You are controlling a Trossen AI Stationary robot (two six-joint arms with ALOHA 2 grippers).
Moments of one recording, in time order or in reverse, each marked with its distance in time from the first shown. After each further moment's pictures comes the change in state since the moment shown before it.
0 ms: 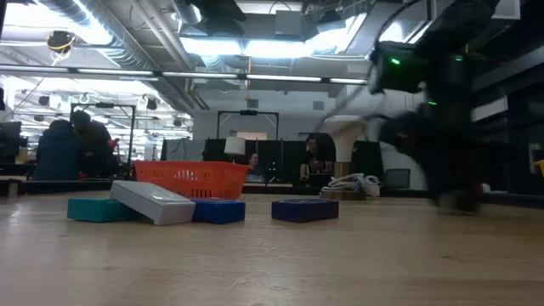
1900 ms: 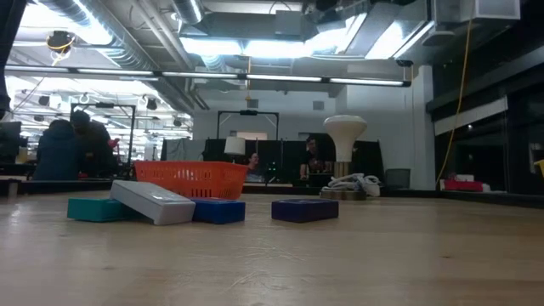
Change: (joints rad) left arm -0.334 0.109 -0.007 0.985 -0.608 0.503; right arm -0.488 0.020 0.725 1.330 0.046 -0.373
